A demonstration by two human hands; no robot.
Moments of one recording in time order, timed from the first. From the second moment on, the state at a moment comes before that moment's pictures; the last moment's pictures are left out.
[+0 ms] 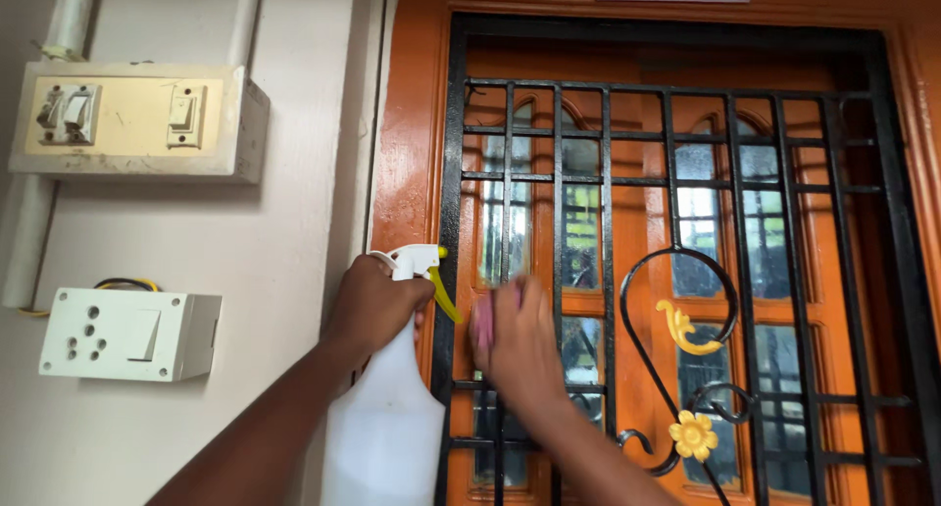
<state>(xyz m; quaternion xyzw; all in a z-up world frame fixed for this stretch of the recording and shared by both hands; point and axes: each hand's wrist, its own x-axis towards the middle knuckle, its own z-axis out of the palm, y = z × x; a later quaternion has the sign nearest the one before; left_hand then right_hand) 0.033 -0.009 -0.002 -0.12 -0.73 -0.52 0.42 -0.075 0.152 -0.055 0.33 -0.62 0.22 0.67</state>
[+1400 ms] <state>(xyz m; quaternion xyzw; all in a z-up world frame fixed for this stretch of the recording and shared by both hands) 0.033 -0.011 -0.002 -0.12 -0.73 -0.53 0.41 -0.090 0.137 -0.090 0.31 -0.60 0.25 0.69</state>
